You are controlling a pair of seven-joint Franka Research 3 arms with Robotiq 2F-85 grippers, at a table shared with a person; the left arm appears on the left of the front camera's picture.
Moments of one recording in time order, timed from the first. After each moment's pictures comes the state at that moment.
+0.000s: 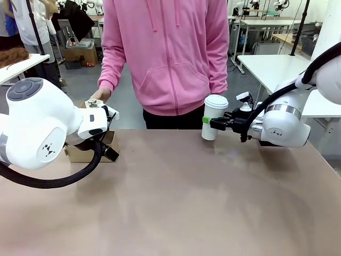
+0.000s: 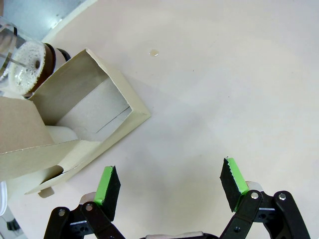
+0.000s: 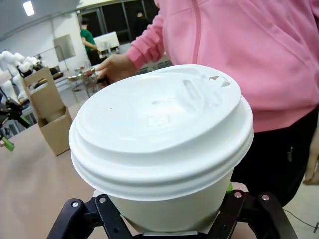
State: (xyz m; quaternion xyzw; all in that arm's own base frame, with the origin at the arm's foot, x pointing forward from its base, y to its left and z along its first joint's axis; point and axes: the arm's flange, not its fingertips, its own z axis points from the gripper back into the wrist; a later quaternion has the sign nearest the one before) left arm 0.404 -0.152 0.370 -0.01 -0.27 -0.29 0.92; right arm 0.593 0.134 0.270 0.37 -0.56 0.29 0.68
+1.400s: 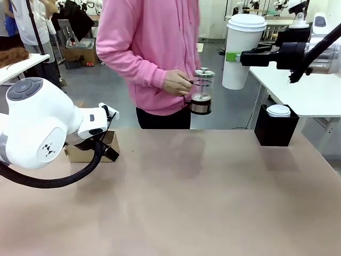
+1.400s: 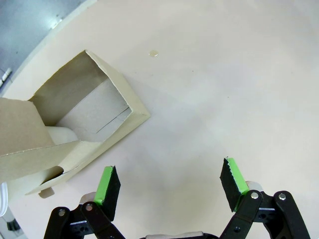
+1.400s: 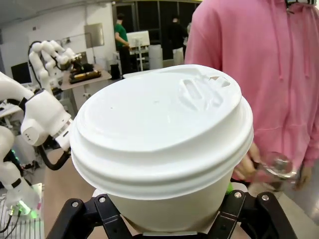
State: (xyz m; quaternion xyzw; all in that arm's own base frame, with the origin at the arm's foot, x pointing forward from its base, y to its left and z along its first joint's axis) left arm 0.404 -0.152 0.371 -0.01 -0.27 -0.29 0.92; right arm 0.449 0.112 0.553 0.36 -0.56 0.38 0.64
